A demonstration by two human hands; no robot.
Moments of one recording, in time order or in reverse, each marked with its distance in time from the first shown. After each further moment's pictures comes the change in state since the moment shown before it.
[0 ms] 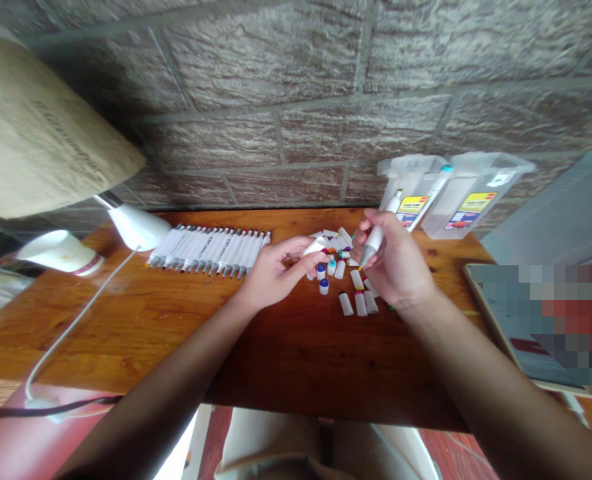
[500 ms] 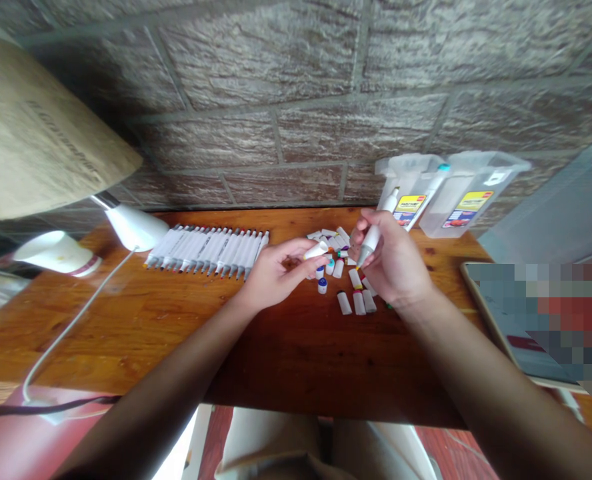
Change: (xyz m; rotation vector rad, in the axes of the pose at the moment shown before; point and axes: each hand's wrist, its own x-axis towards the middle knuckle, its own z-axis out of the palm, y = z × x) left_hand 0.001 0.006 0.004 -0.004 0.021 0.003; right_hand -0.001 0.000 0.001 0.017 -0.003 0.006
